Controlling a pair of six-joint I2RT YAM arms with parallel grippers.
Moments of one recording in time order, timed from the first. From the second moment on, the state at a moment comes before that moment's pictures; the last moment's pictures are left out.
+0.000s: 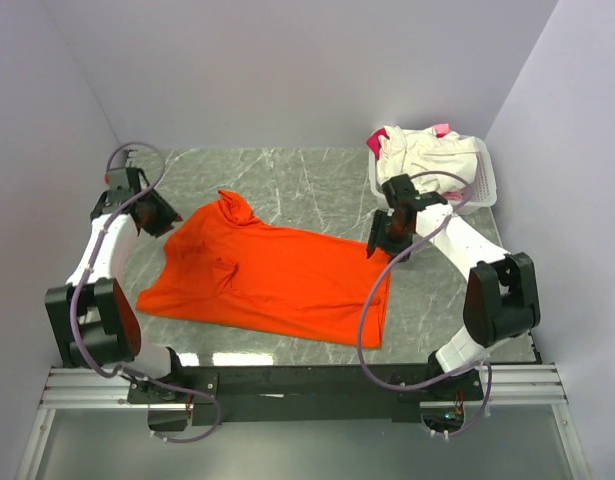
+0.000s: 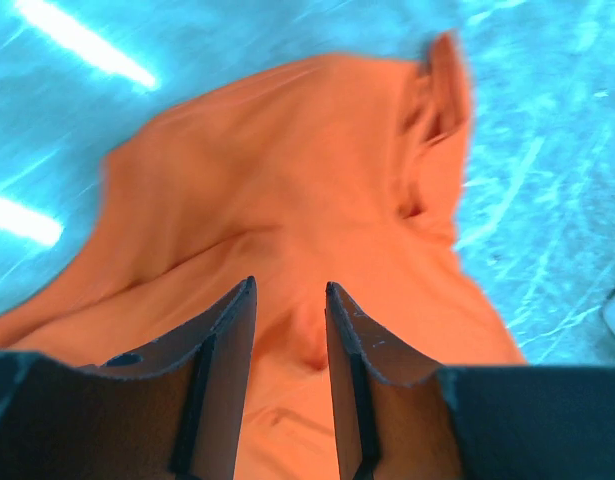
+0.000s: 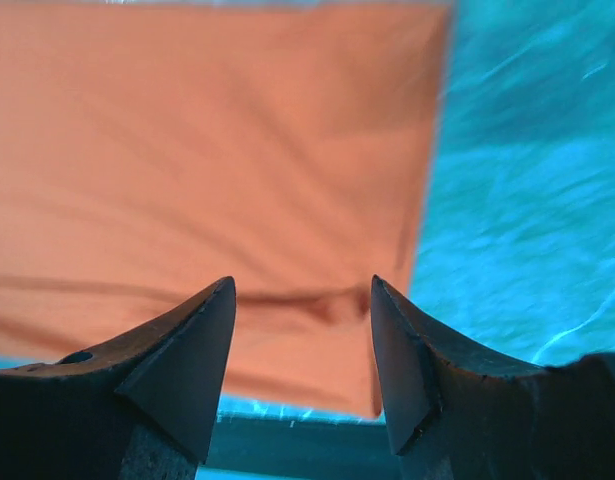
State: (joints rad) left arm 0.20 1.45 1.11 -0.54 0.14 -0.61; right arm 0.31 1.58 1.19 -0.86 -0.04 0.57
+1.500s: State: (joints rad) left arm 0.07 2.03 1.72 -0.53 0.17 -0.65; right arm 0.11 1.84 1.22 -0.60 -0.04 0.47
